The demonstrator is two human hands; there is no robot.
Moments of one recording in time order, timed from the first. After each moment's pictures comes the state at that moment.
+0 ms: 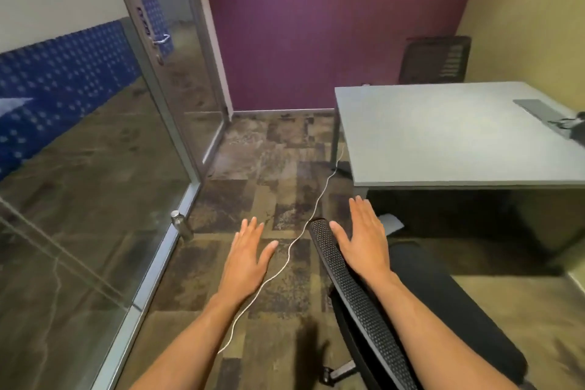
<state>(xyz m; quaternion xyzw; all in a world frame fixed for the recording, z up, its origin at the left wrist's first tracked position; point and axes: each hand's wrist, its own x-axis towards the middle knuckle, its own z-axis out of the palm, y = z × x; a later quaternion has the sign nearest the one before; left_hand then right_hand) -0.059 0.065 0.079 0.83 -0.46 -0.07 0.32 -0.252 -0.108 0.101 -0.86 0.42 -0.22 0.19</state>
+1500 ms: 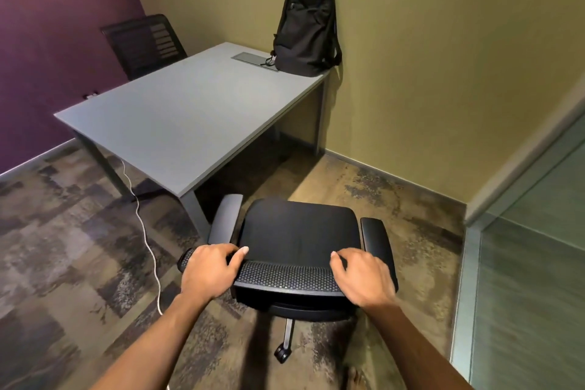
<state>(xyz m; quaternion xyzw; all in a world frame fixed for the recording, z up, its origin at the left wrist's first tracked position) -0.096 -0.098 0.053 0.51 -0.84 -0.09 0.14 -0.372 0.044 0.079 -0.54 0.83 -0.14 0.09</state>
